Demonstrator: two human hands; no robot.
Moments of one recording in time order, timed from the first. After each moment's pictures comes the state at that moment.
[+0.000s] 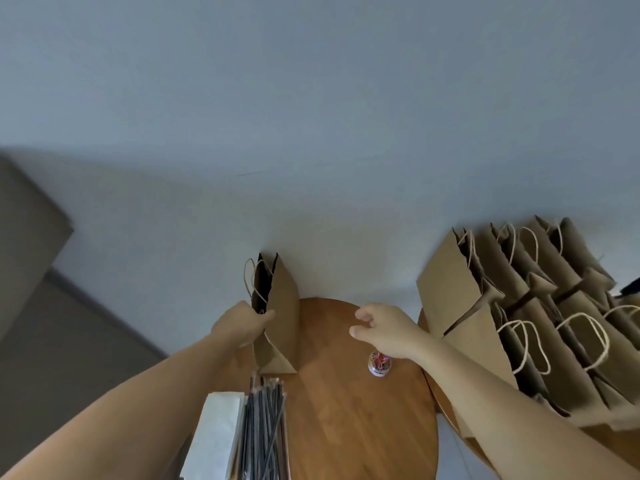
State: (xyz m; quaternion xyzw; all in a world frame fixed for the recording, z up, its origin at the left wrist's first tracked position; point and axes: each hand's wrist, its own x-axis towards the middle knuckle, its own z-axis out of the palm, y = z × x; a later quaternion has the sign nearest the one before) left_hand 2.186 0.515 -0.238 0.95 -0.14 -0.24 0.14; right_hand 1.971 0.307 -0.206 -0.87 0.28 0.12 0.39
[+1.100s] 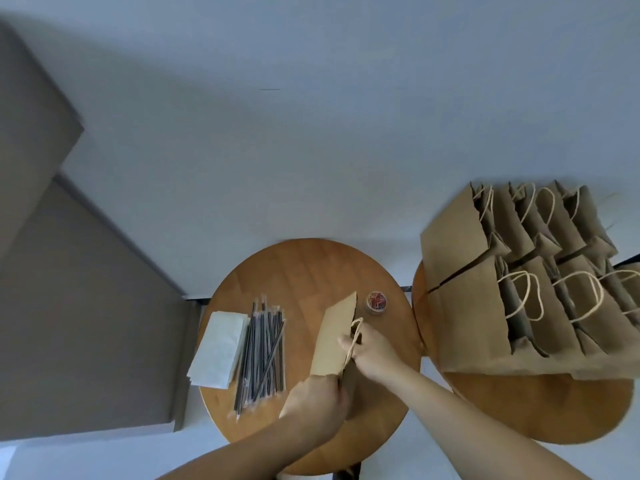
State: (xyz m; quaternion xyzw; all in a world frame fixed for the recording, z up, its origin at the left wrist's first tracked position) left_hand 1.934 0.565 -0.261 0.86 -0.29 -0.40 0.10; right_hand 1.906 0.417 -0.284 -0.79 0.36 0.16 0.46
